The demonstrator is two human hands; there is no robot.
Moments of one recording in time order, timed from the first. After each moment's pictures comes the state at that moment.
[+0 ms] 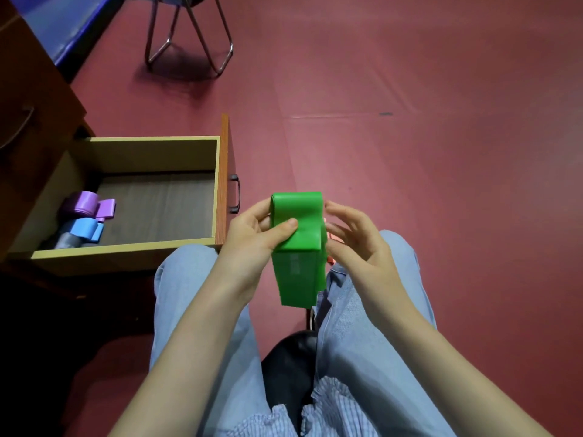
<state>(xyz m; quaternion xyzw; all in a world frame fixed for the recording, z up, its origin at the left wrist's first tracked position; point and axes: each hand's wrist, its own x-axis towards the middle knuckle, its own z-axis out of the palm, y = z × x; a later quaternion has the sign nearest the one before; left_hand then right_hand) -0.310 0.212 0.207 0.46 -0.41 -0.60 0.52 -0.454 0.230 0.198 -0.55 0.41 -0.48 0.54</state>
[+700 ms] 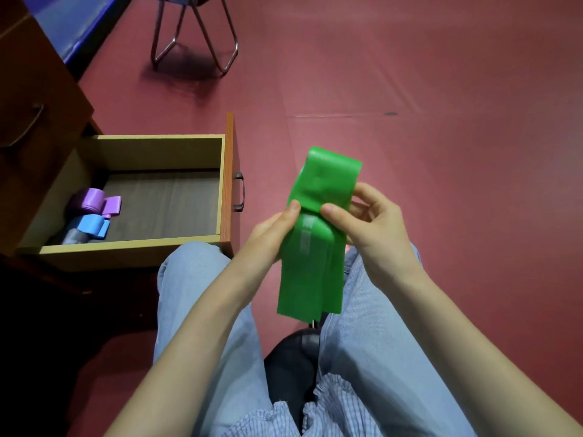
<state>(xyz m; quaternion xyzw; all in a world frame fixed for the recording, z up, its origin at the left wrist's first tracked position) -0.314 0.213 0.200 0.47 -0.43 -0.63 0.44 -0.449 0.202 0.219 -0.50 0.42 -0.52 0.55</state>
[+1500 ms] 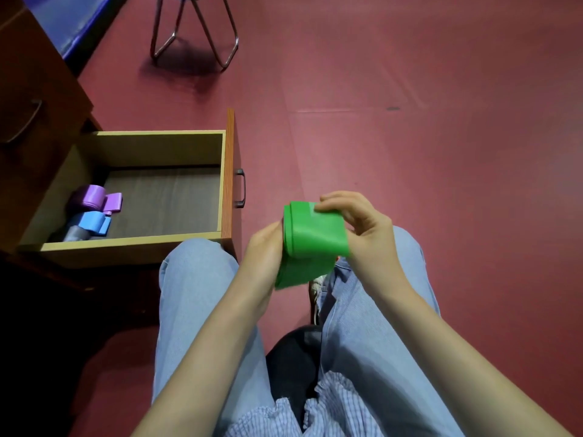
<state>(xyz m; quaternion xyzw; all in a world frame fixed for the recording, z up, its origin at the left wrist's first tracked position) -0.324 0.222 0.188 0.53 -0.34 -0.60 0.49 -0.445 0.208 0.197 -0.58 0.43 -0.52 0.46</state>
